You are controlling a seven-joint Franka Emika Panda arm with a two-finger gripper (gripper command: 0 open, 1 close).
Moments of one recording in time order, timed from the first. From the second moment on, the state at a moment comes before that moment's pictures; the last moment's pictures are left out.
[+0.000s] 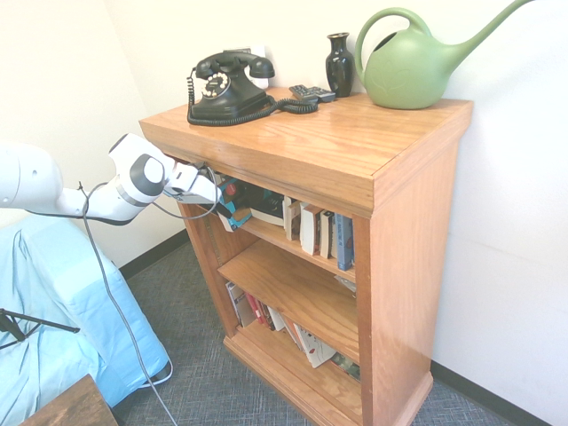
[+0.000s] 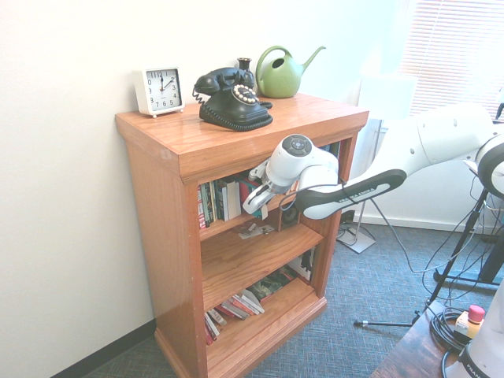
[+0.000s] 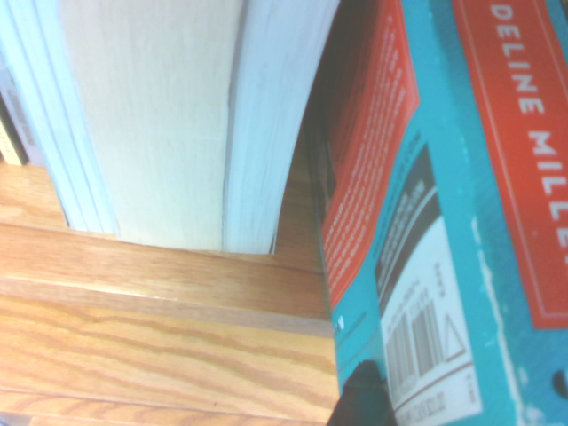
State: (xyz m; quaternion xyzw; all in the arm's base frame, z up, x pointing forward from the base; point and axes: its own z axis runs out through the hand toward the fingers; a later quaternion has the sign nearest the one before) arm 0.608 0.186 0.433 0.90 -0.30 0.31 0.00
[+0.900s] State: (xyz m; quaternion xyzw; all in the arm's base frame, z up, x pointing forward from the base) arm 0.585 0.161 0.421 0.91 -0.30 0.30 0.01
